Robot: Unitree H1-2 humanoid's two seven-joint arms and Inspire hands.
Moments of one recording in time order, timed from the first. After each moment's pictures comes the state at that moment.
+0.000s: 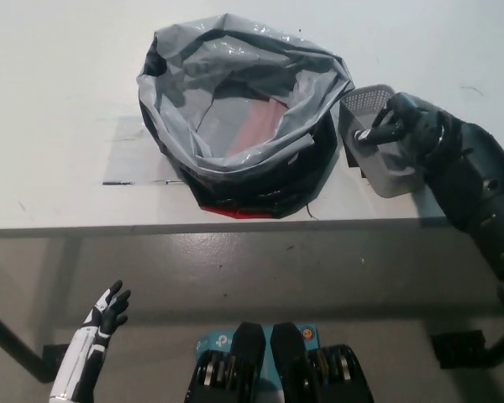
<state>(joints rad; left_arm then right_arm) 0.12 0.17 0.02 -0.11 0.03 -0.04 -0.09 -1.12 -0.22 0.35 1.14 -0.50 0.27 0.17</state>
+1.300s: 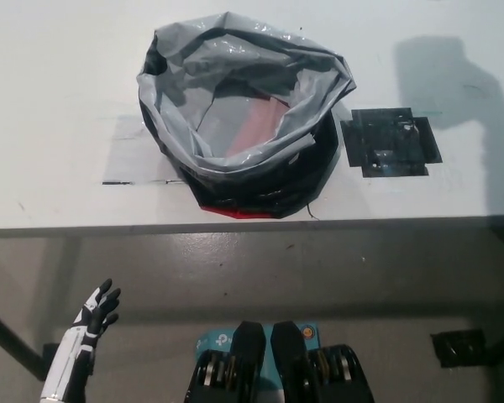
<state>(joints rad) 0.13 0.17 0.04 -0.12 0.02 -0.04 -0.09 -1.22 -0.31 0.02 0.54 -0.32 0.35 0.08</state>
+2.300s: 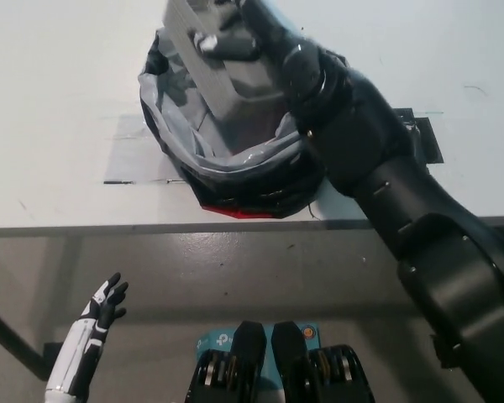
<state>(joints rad) 0.10 0.19 0.01 -0.14 0.06 -0.03 -0.09 -1.29 0.03 0.29 1.07 -0.36 0.19 0.00</state>
